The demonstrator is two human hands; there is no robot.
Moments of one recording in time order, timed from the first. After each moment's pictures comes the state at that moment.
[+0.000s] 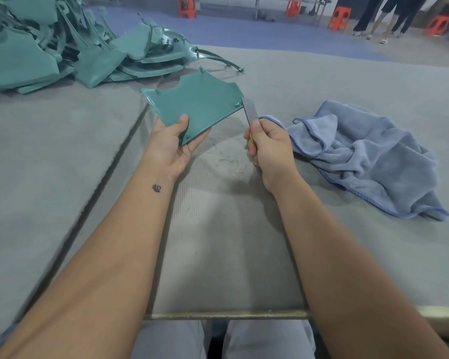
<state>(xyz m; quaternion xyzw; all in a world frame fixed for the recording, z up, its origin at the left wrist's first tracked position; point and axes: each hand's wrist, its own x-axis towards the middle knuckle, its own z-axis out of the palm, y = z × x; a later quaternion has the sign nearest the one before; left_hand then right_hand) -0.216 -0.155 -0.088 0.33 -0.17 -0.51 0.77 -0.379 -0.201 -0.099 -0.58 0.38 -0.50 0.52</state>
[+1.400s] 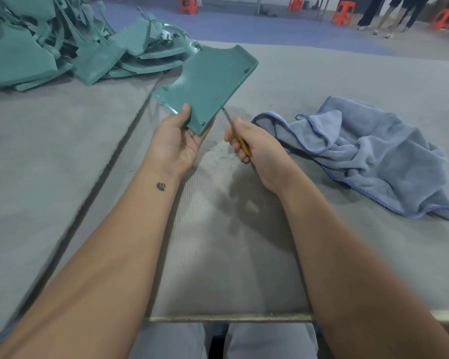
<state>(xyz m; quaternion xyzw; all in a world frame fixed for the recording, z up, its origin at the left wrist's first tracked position) -0.231 -0.150 -0.076 0.23 -0.13 -0.58 0.77 -0.379 -0.191 -0.087 -0.69 0.33 -0.34 0.55</state>
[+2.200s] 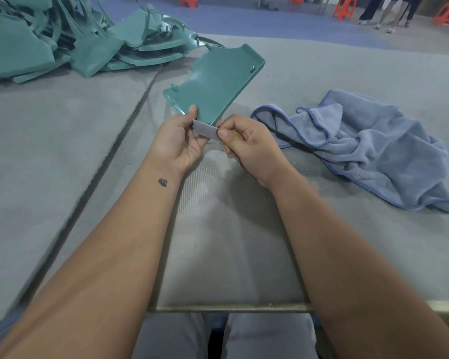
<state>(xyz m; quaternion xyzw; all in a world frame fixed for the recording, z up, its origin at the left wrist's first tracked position) -0.237 -0.146 -0.083 0.26 -0.15 -0.60 0.74 -0.374 -0.181 -0.096 -0.76 0.27 -0.39 0.45</state>
